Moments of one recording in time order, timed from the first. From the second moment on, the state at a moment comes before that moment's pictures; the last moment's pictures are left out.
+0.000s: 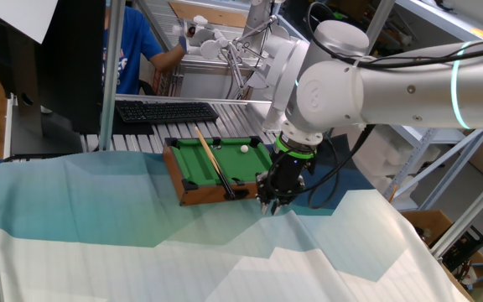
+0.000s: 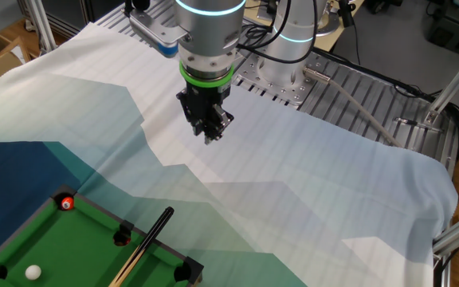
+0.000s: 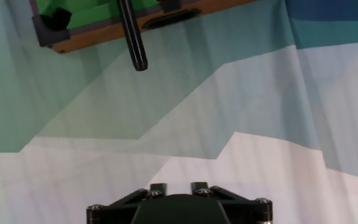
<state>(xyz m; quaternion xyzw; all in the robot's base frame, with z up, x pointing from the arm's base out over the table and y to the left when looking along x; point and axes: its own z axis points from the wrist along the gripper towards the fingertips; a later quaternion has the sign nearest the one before) 0.500 0.000 0.170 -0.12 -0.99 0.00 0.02</state>
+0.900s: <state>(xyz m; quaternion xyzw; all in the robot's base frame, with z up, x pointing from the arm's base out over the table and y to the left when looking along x) 0.508 0.002 0.166 -0.12 -0.99 0.00 0.01</state>
